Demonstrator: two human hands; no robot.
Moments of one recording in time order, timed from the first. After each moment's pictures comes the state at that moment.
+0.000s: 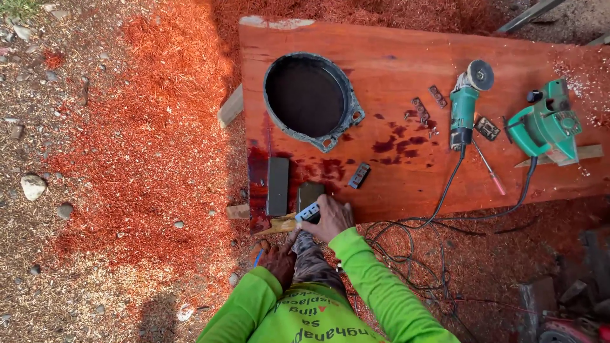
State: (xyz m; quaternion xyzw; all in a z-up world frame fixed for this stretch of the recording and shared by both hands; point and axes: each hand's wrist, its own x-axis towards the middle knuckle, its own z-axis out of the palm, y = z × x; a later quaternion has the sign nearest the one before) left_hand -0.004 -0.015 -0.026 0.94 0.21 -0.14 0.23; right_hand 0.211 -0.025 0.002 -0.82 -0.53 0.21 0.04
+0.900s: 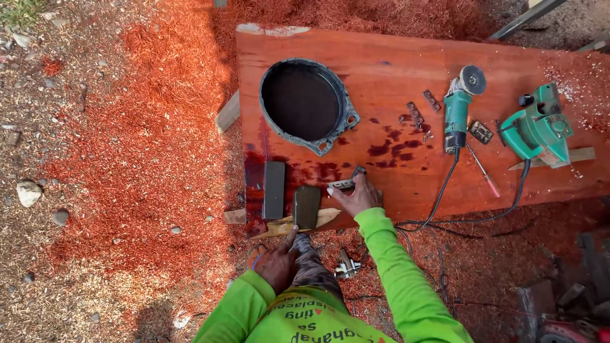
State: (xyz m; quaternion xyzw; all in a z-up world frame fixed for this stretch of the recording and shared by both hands) left_hand -0.001 -0.021 -0.055 0.90 0.27 0.00 0.33; right_hand 0.307 -0.011 0.013 -0.90 -0.36 0.21 0.07
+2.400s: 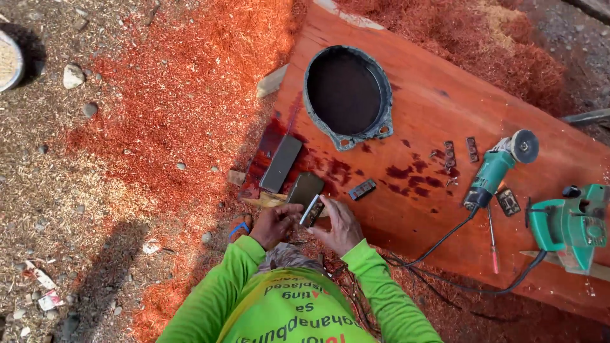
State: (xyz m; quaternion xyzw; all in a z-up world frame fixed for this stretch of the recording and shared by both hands) left_hand 0.075 -0.030 -0.037 0.33 0.45 0.30 0.77; right_hand 0.297 -0.062 0.009 -0.62 -0.73 0.22 0.19
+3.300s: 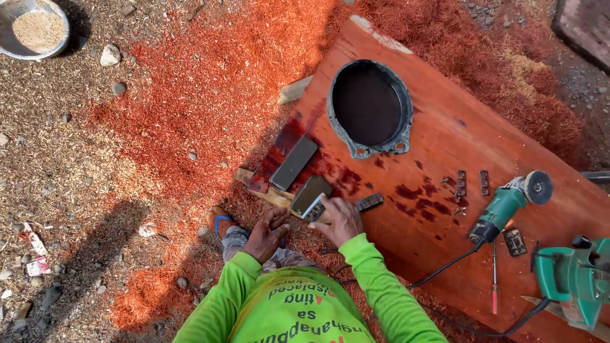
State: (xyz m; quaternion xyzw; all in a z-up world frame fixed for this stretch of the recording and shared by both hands) left_hand 0.065 -0.070 -0.030 0.35 0.53 0.35 0.69; right_hand 0.317 -0.032 -0.037 -0.59 -0.78 0.18 0.12
